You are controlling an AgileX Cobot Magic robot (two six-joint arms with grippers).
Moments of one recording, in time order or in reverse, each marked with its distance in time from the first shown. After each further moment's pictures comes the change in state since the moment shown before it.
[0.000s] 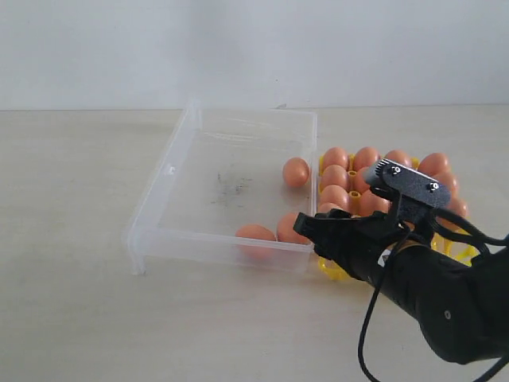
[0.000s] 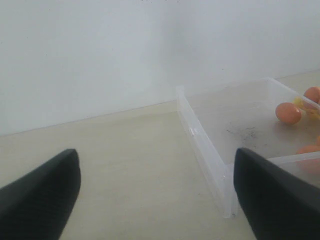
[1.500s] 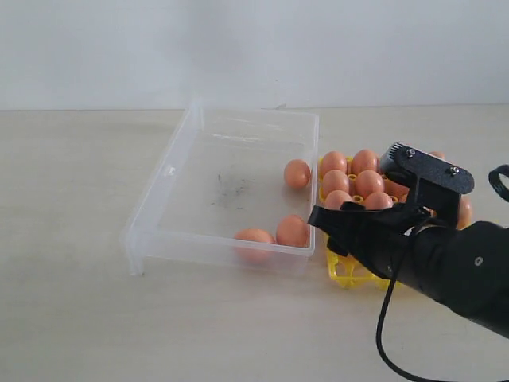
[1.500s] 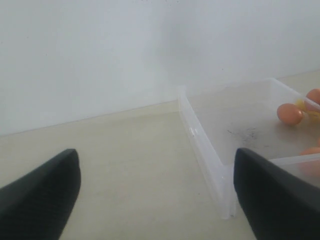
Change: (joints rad) left arm 0.000 0.000 0.000 0.000 0.000 0.000; right arm 0.002 -0.183 -0.034 0.461 0.257 -0.467
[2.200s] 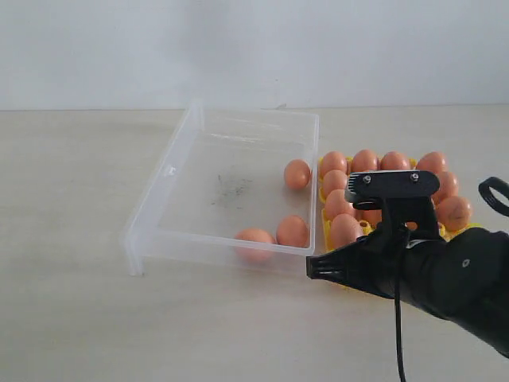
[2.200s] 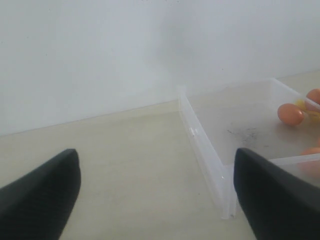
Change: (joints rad) left arm 0.000 0.000 0.000 0.000 0.000 0.000; right arm 0.018 0.036 0.000 0.151 0.036 -0.515
